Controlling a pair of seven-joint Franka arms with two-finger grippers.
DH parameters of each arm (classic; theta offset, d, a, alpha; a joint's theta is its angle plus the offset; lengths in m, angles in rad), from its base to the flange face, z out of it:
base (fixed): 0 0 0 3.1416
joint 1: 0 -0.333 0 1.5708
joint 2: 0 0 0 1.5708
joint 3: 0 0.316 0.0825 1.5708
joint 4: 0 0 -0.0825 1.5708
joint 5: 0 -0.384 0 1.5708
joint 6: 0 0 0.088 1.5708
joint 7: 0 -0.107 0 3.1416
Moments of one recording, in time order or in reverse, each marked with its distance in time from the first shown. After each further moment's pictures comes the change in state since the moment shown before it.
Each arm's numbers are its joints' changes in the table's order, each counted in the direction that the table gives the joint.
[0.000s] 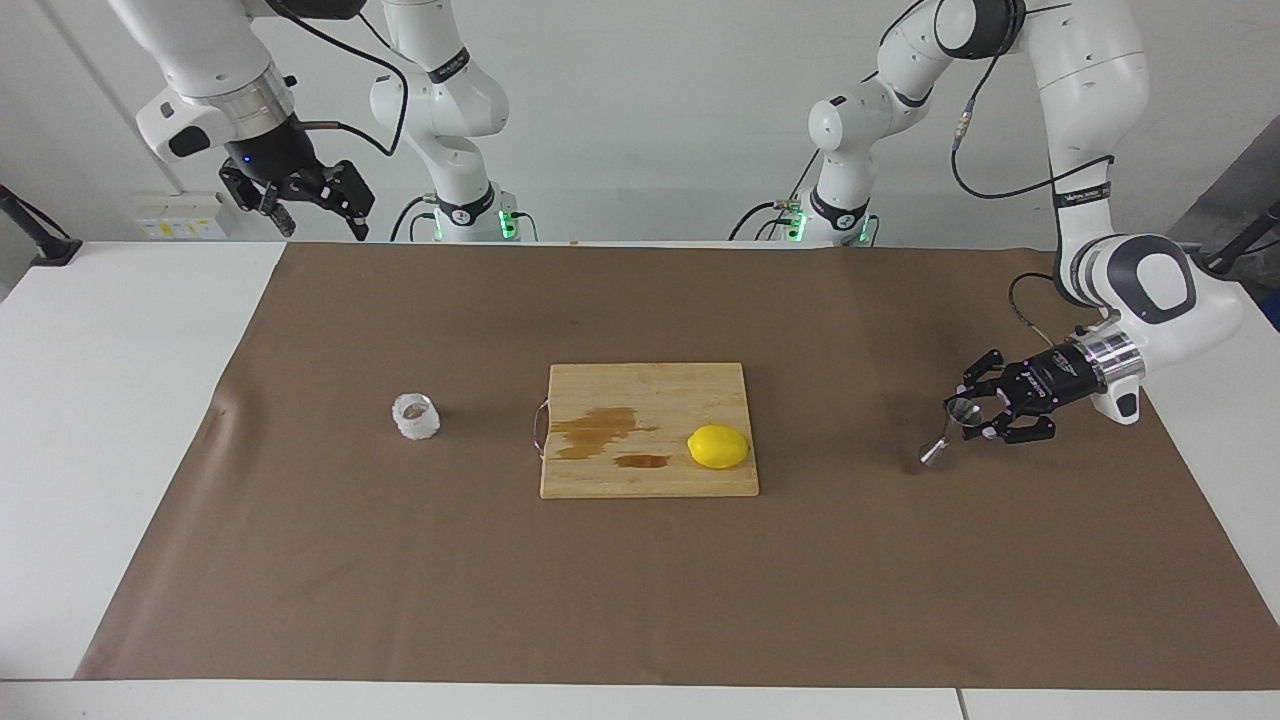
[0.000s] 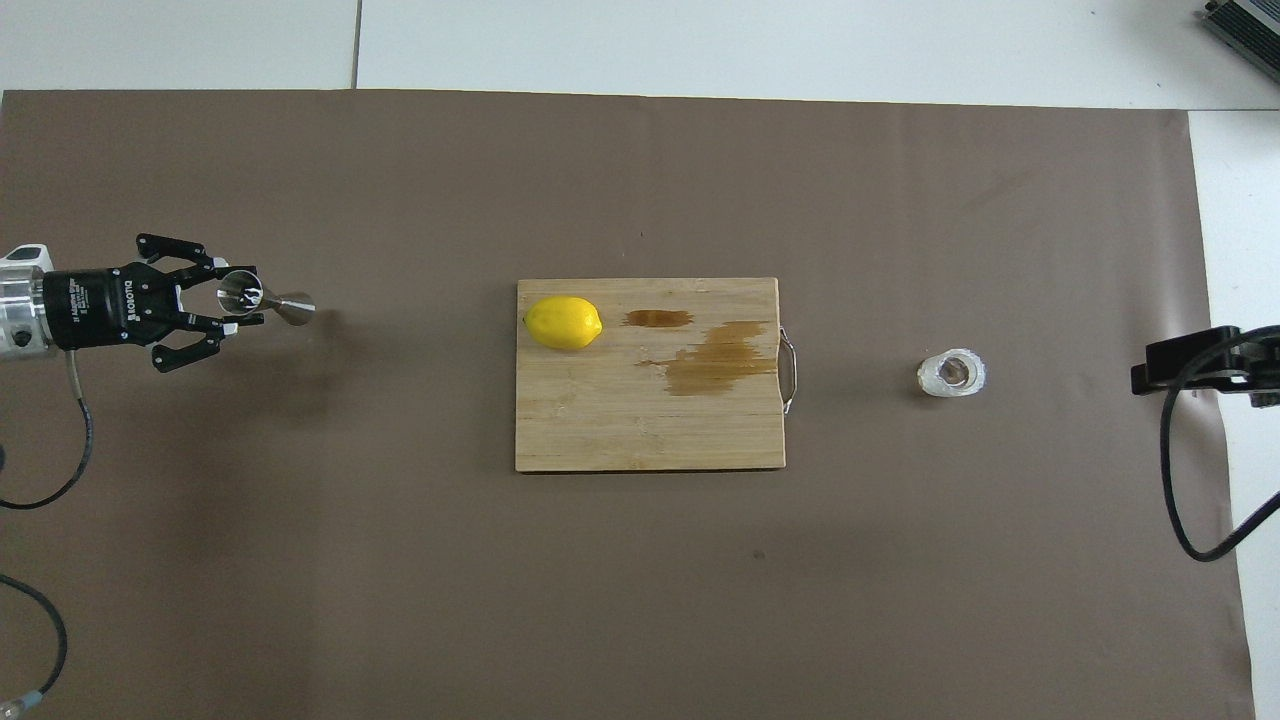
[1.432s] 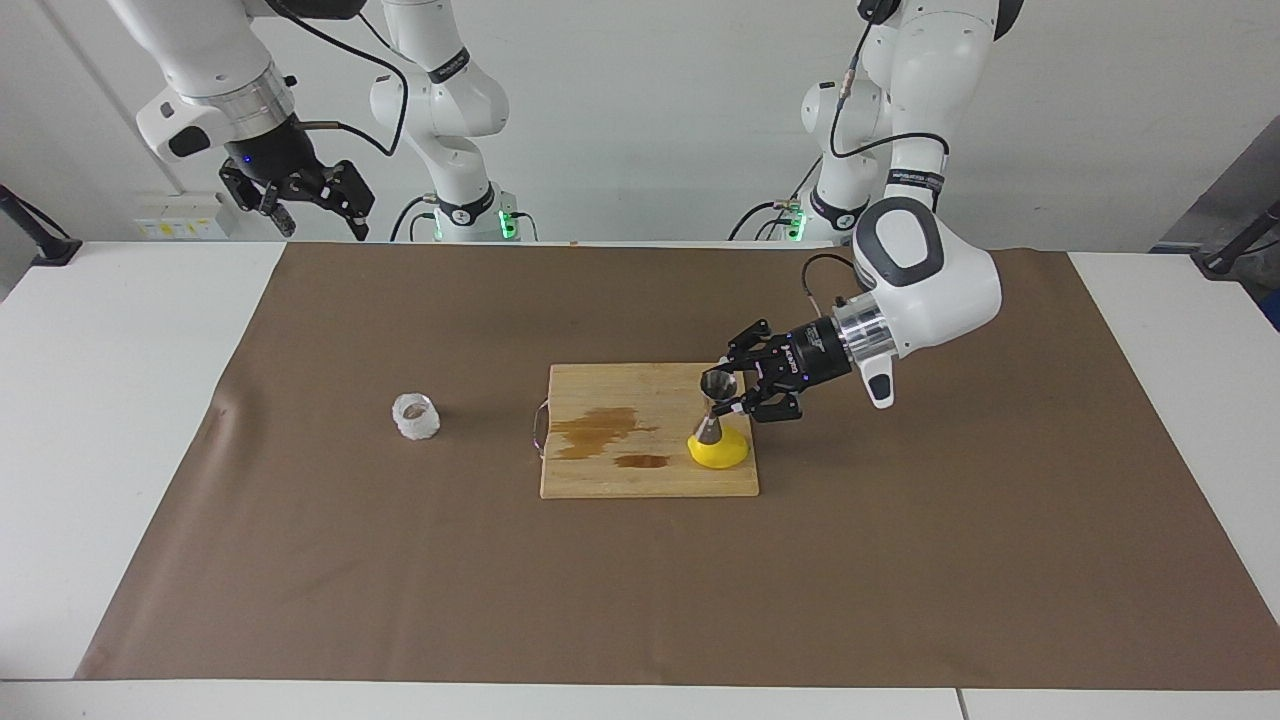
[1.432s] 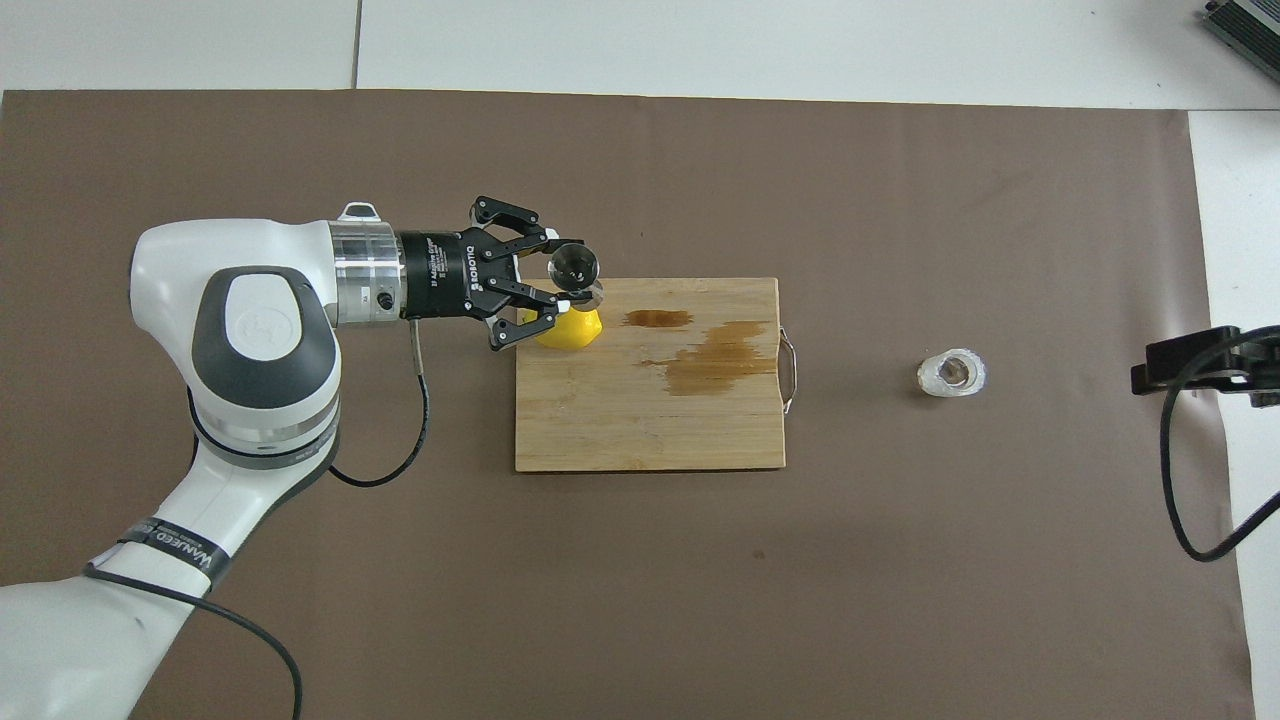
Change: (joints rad) left arm 0.589 -0.101 -0.071 -0.003 0.237 -0.463 0.310; right arm 0.000 0.000 0.000 0.000 0.000 0.000 0.000
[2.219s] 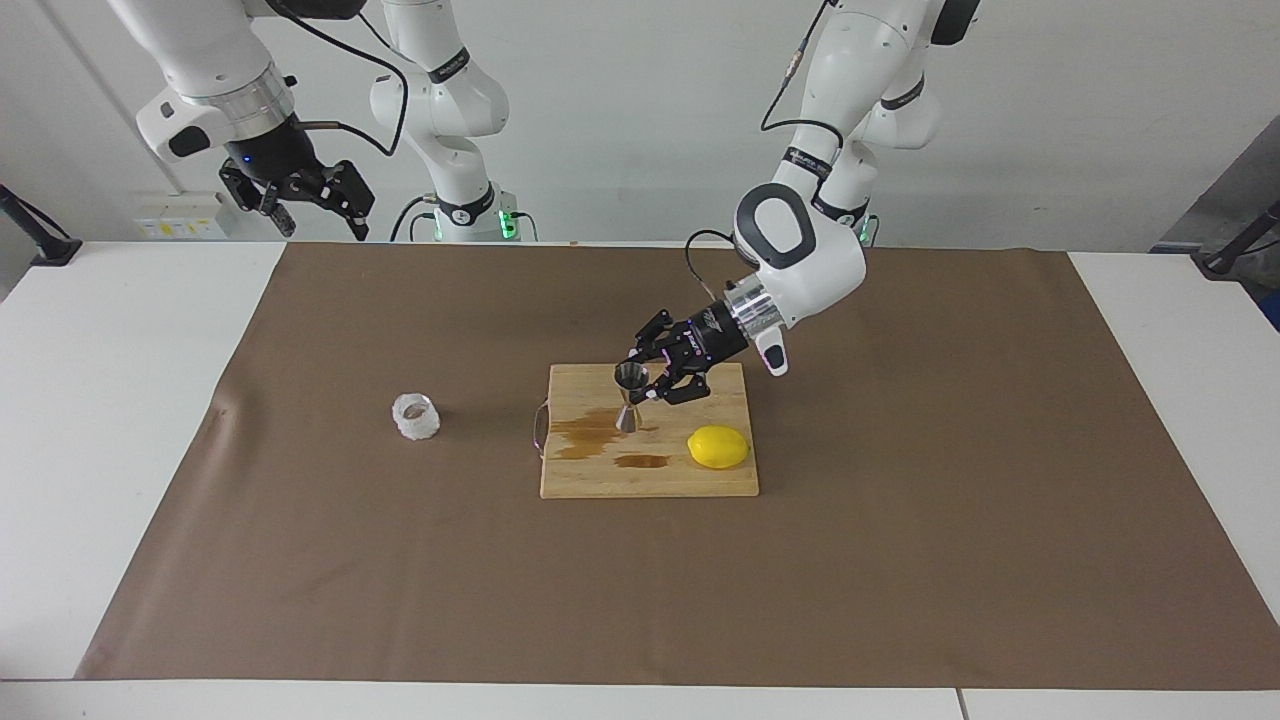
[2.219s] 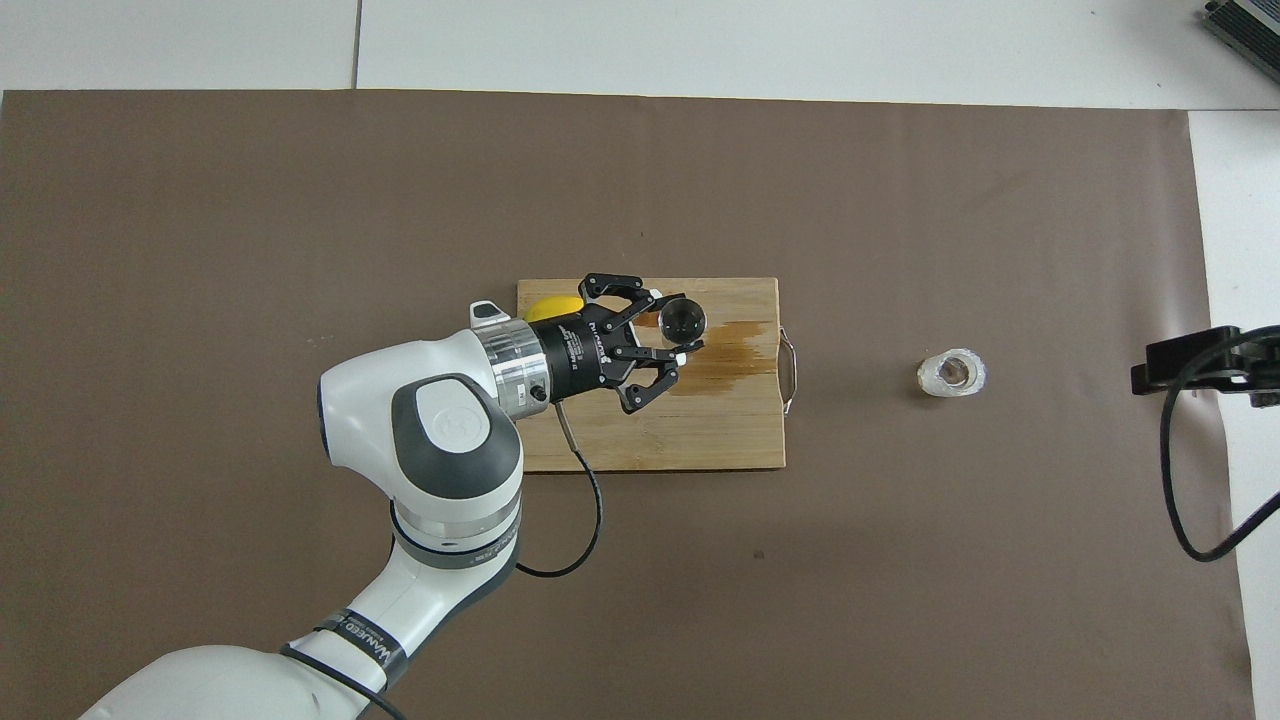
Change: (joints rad) left arm 0.260 0.014 -0.001 -0.102 0.443 -0.351 -0.227; right arm 0.000 0.000 0.000 0.000 0.000 0.000 0.000
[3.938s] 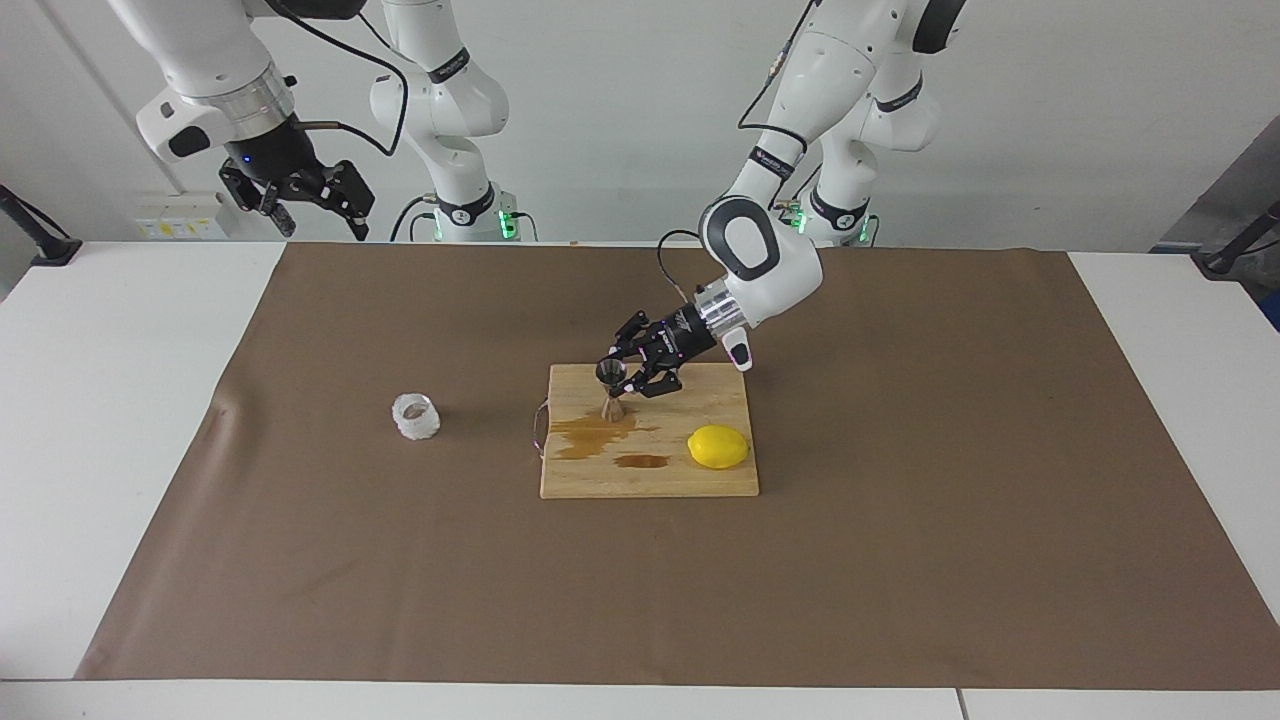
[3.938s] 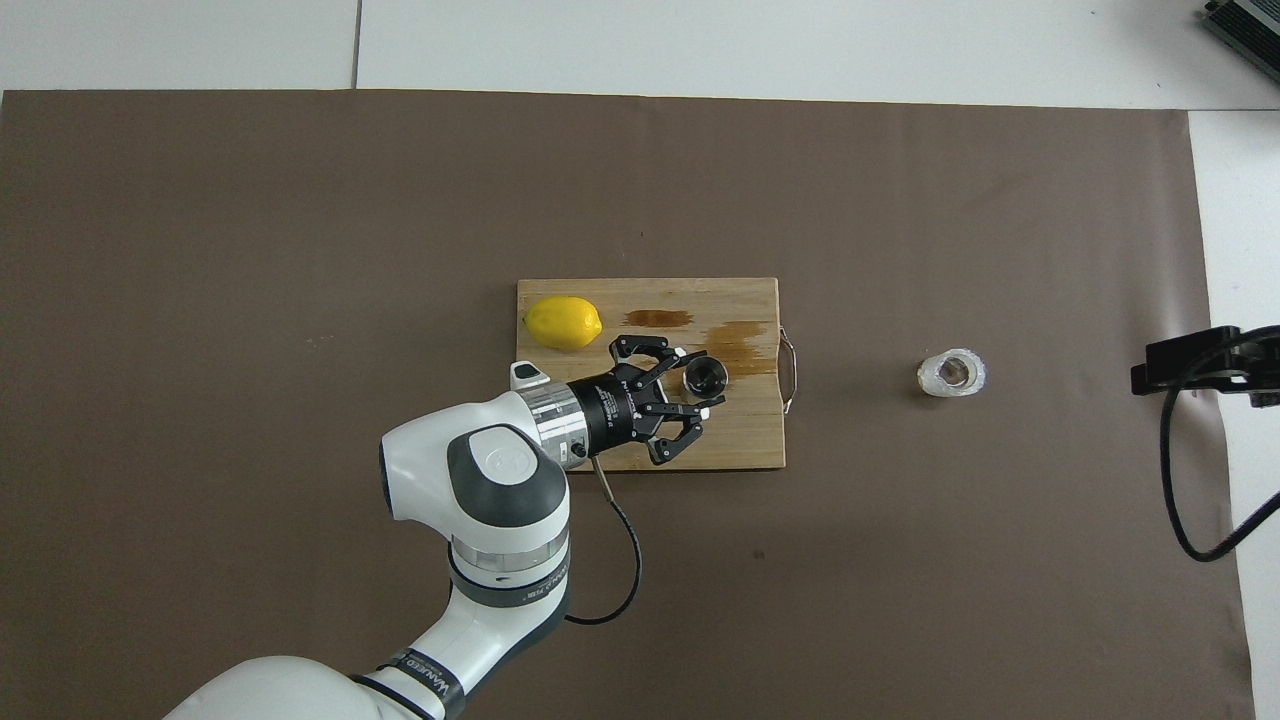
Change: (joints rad) left arm 0.088 0.033 0.004 -0.057 0.175 -0.044 -0.137; right arm 0.000 0.000 0.000 0.000 0.000 0.000 0.000
